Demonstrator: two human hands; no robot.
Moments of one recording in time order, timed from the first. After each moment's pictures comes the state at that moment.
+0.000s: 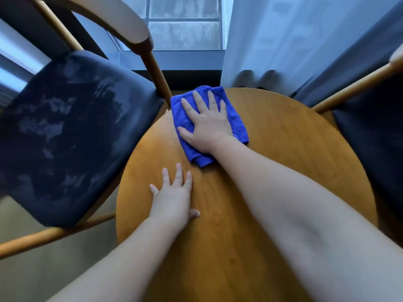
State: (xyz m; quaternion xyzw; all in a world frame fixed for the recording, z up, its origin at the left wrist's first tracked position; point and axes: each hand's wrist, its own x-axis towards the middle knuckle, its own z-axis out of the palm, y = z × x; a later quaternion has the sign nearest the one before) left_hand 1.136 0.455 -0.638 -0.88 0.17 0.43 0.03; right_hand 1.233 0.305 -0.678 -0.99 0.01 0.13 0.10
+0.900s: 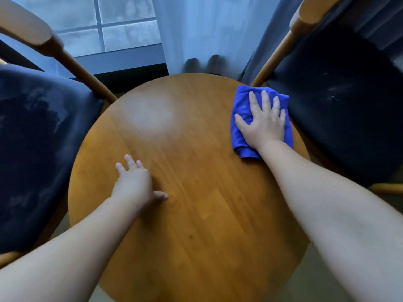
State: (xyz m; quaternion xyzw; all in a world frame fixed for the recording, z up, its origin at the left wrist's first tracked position) left_hand 1.122 0.402 -0.634 -0.90 0.15 0.40 0.13; right_hand 1.058 0.105 -0.684 -0.93 0.36 0.08 0.08
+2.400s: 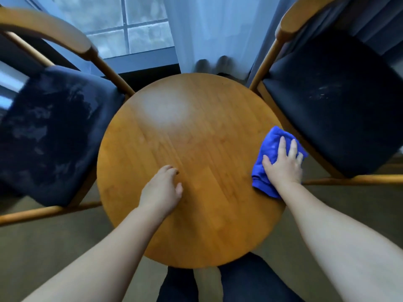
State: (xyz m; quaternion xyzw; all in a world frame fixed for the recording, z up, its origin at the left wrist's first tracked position) left_hand 1.008 0.396 -0.559 -0.93 0.17 0.30 -0.09; right_hand 0.893 0.113 -0.652 -0.85 0.47 0.17 0.18
